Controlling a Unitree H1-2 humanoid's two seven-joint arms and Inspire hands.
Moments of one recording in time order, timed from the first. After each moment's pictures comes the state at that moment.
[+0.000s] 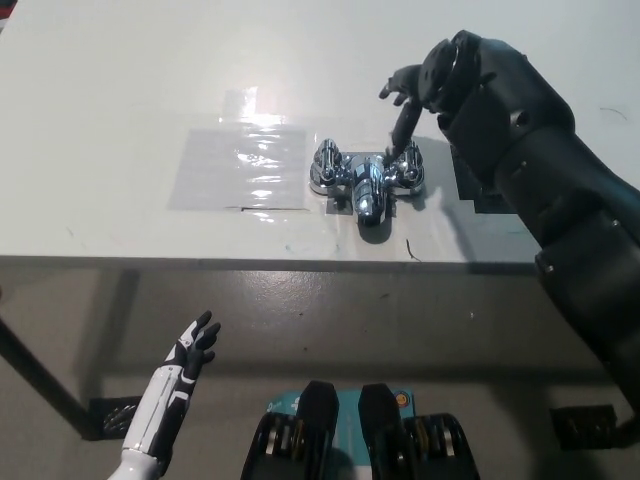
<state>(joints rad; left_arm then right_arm) 0.07 0.12 -0.06 -0.13 0.10 -0.07 -0.07 -1.44 -0.08 0.54 1.33 -0.47 0.40 0.50</state>
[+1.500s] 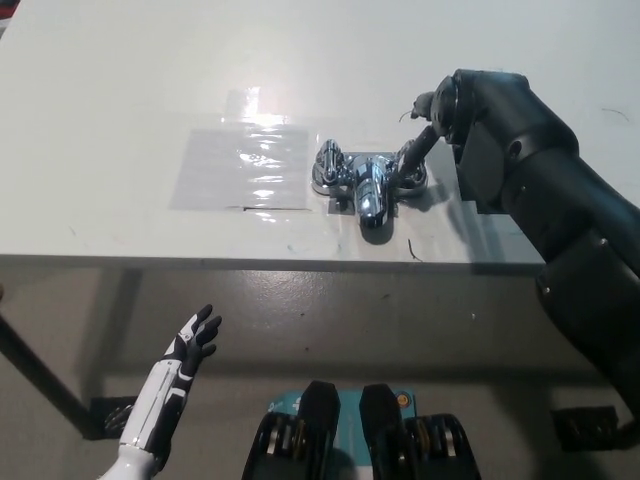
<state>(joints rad) 0.06 0.13 -0.05 -0.14 0.08 -0.08 -0.09 -1.40 -0.09 0.69 1.40 -0.57 0.34 0.46</state>
